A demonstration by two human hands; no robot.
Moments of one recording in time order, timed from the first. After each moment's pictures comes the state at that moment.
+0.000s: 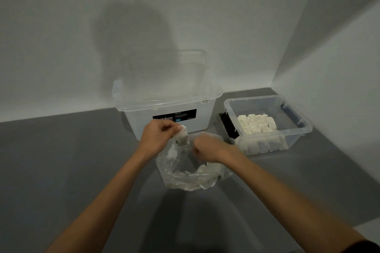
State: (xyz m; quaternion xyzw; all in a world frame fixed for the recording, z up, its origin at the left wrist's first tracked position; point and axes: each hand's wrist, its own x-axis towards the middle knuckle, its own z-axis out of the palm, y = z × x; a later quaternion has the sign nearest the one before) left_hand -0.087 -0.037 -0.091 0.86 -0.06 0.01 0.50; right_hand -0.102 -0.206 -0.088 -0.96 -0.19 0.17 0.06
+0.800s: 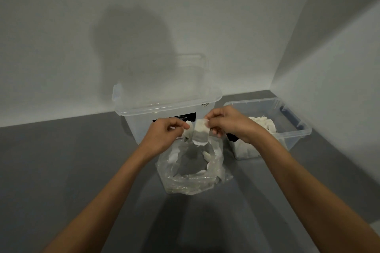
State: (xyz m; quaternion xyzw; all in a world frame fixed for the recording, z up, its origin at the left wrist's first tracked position) left_hand -0.088 -0.042 -0.069 0.86 -0.12 -0.02 0.50; right_hand -0.089 -0.250 -0.029 -0.82 0.00 0.15 0.55
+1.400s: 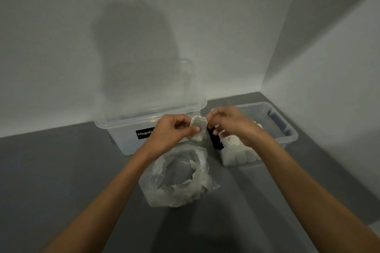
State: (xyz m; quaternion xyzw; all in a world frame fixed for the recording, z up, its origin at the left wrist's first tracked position) left_hand -0.074 -0.105 -0.038 0.80 -0.19 -0.06 0.56; right_hand -0.084 -0.295 -0.009 -0.82 0.07 0.11 0.56
